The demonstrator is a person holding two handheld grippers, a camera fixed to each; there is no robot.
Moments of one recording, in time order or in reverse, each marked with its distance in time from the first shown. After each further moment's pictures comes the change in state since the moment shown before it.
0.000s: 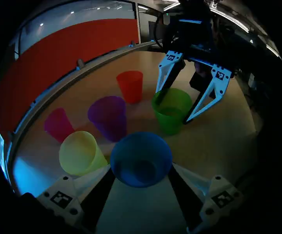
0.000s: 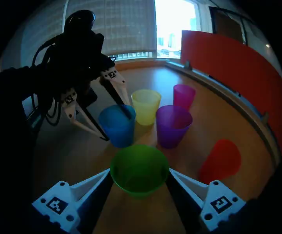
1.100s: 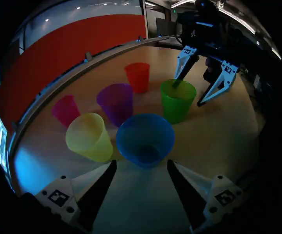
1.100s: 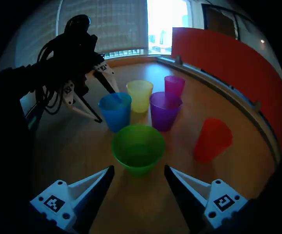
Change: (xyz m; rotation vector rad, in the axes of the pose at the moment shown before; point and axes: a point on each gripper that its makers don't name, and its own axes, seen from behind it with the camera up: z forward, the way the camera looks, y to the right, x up) left arm -0.028 -0.002 -0.019 0.060 -0.042 -0.041; right arm -0.034 -0.004 -0.032 -0.070 -0.022 0.046
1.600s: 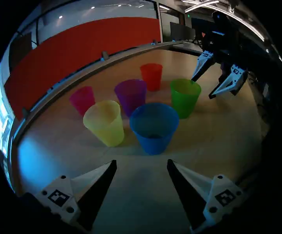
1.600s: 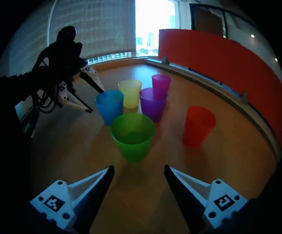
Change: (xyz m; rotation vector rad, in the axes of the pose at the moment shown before) left arm -0.022 -0.011 -0.028 0.108 0.030 -0.078; right arm -0.020 0.004 -0.030 -0.100 0.032 0.069
